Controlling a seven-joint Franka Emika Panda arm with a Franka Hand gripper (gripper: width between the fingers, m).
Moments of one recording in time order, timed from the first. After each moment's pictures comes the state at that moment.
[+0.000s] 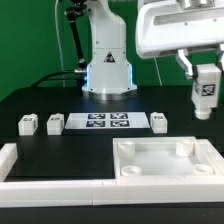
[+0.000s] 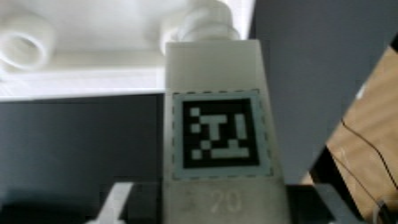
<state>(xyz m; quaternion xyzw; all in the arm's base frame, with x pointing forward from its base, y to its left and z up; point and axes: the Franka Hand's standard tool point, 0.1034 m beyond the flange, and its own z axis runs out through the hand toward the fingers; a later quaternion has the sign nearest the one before) 0.608 0.130 0.169 -0.95 0.00 -0.31 0.06</state>
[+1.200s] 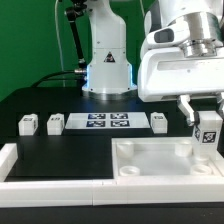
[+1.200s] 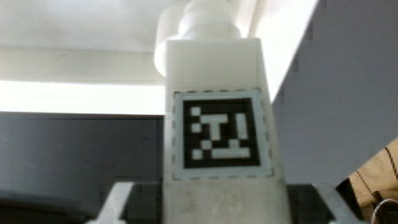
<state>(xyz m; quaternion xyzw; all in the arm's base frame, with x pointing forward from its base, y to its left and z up) 0.612 0.120 0.101 -0.95 -0.04 -0.30 0.01</state>
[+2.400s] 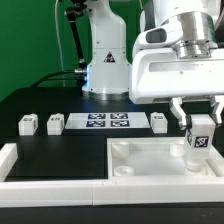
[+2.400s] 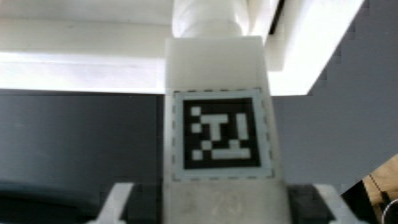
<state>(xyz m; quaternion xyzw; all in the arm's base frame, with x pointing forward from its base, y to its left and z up) 0.629 0.109 0.100 -0.95 -0.04 -0.31 0.01</state>
